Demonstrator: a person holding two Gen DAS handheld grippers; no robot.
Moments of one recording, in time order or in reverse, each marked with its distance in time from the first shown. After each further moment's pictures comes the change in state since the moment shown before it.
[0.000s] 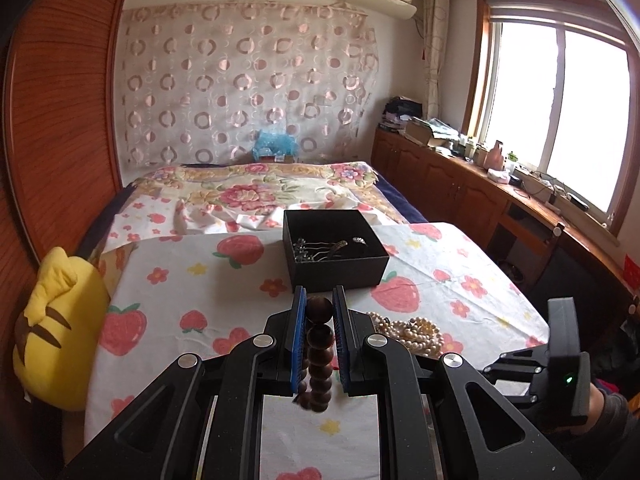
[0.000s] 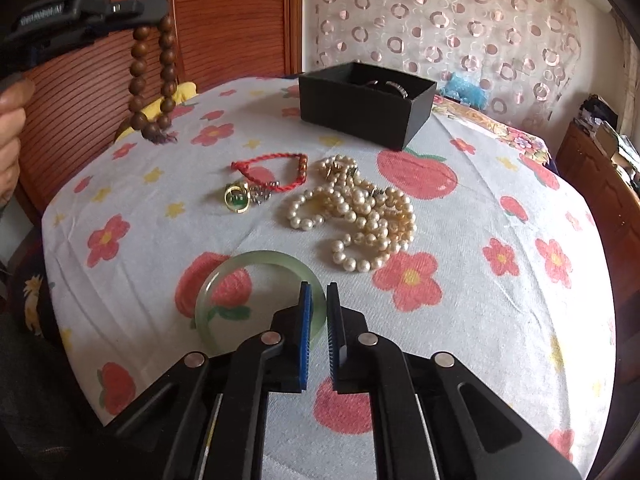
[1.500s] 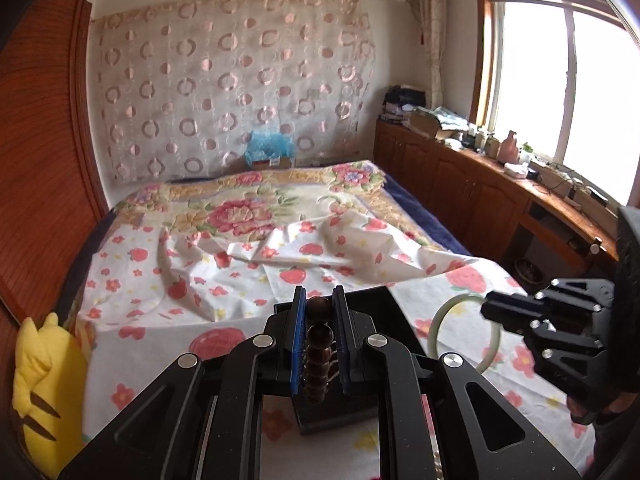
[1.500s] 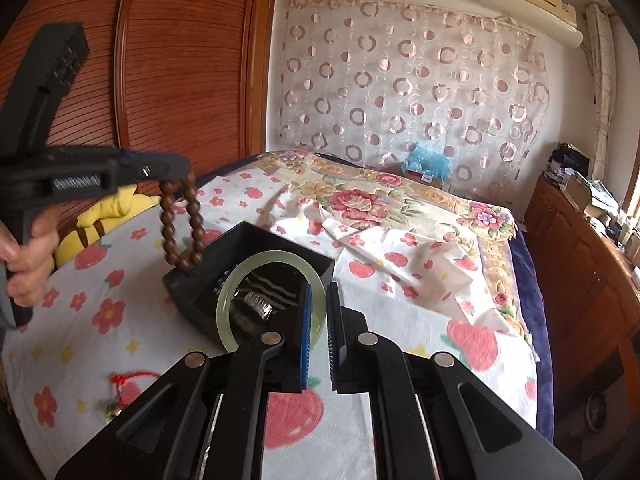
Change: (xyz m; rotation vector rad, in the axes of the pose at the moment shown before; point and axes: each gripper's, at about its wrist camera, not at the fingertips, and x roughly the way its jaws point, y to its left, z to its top) left arm 0.155 0.005 0.112 0.064 0.045 0.012; right arm 0.022 -0.110 0.164 -0.005 -0.234 -0.099
